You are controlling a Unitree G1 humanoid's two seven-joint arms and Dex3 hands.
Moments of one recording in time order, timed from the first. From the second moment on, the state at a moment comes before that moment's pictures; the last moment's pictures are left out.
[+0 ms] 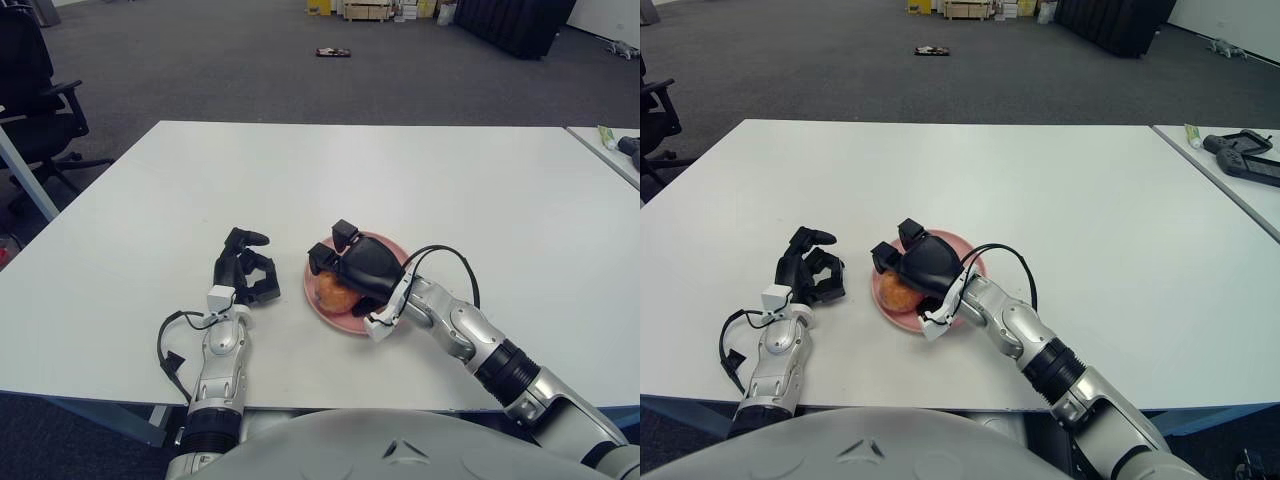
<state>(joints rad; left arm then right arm) 0.15 -0.06 0.08 0.22 0.01 -0.31 0.11 -0.22 -0.34 0.67 0.07 -1.05 -0.32 -0.09</state>
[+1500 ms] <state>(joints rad) 0.13 -0.05 0.08 0.25 0.02 -0.33 0.12 -0.09 -0.45 0.29 -0.35 -0.21 -0.23 0.45</state>
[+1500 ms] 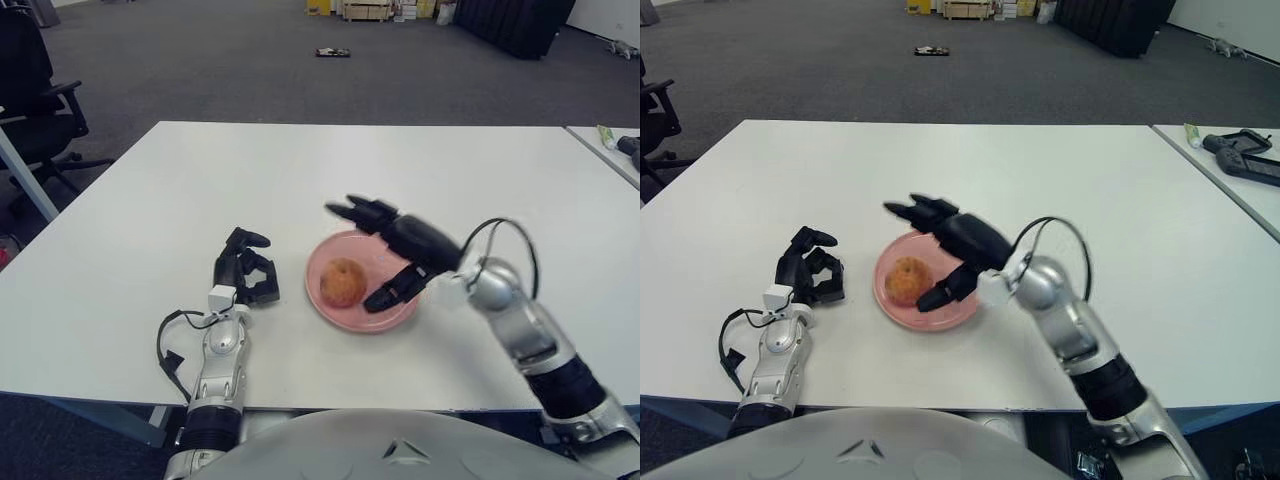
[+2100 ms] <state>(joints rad) 0.14 -0.05 0.08 0.25 0.03 -0.33 0.12 0.14 -0.07 0.08 -0.16 -0.11 -0.48 -0.01</state>
